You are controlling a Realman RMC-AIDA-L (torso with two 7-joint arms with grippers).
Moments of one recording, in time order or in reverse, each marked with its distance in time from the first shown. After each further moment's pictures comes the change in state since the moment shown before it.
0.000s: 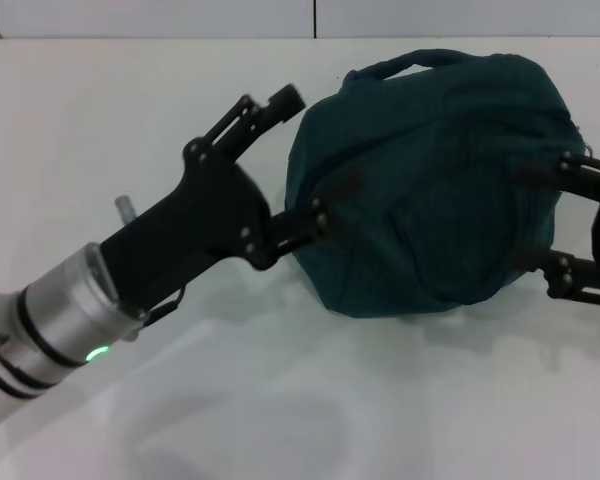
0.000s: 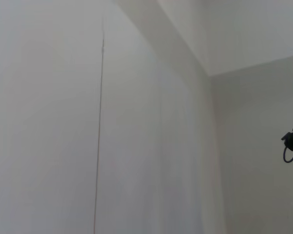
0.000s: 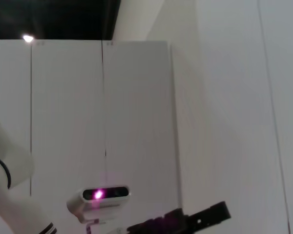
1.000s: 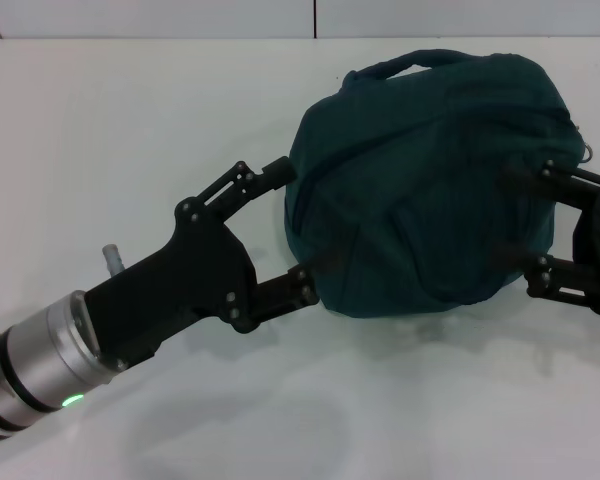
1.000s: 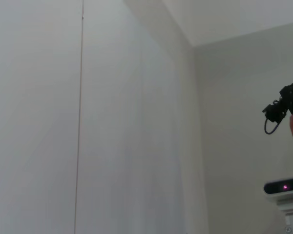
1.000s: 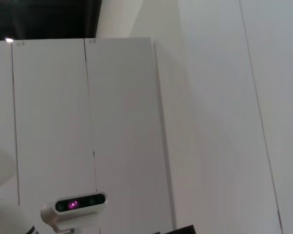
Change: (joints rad) left arm 0.031 0.027 0.008 -0.046 0.096 0.028 0.036; right arm -0.001 0.016 -0.005 0.043 -0.001 0.040 0.002
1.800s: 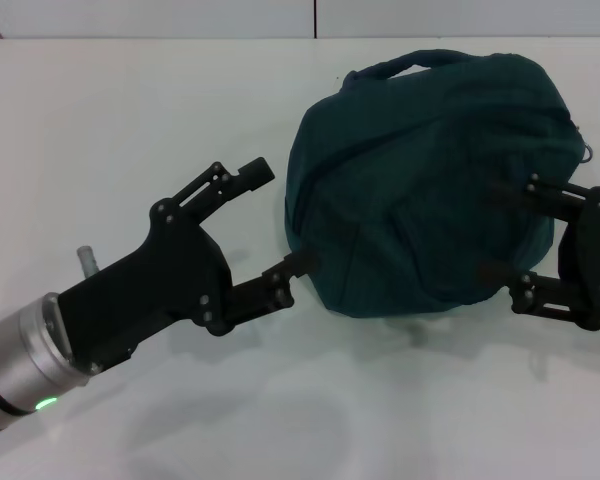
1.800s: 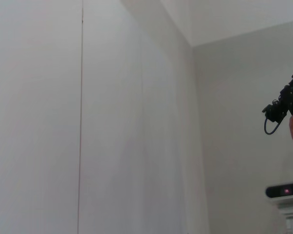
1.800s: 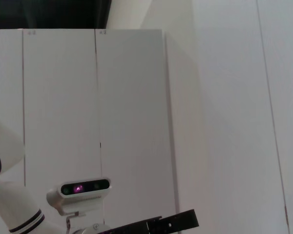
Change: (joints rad) left arm 0.007 0.028 -0.004 -0.014 0.001 0.037 -0.001; right arm 0.003 0.002 -0.040 0.016 0.002 0.019 -0.059
